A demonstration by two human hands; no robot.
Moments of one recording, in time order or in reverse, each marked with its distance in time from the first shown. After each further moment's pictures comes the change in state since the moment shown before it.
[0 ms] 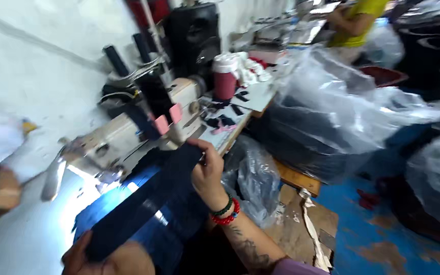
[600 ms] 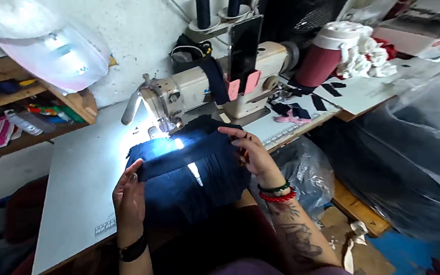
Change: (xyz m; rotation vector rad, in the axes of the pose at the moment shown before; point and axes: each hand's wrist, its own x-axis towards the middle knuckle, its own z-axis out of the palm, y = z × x) left_hand 0.017 -0.049 -0.103 -0.164 -0.275 -0.665; right_hand -0.008 0.026 -0.001 0.638 -0.839 0.854
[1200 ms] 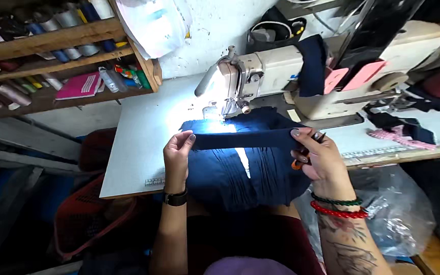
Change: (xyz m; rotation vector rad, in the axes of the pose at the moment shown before) left_hand 0.020 0.003 0.001 0.158 0.266 -0.135; right_hand 0.012 0.011 0.018 0.053 0.216 0.102
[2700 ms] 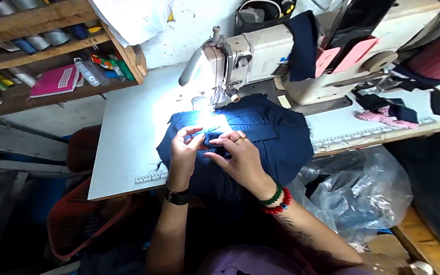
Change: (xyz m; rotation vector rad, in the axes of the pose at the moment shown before) left_hand -0.017 0.007 0.034 -0.021 -0.203 -0.176; right_hand -0.047 0.047 0.095 -0.847 -0.275 -0.813
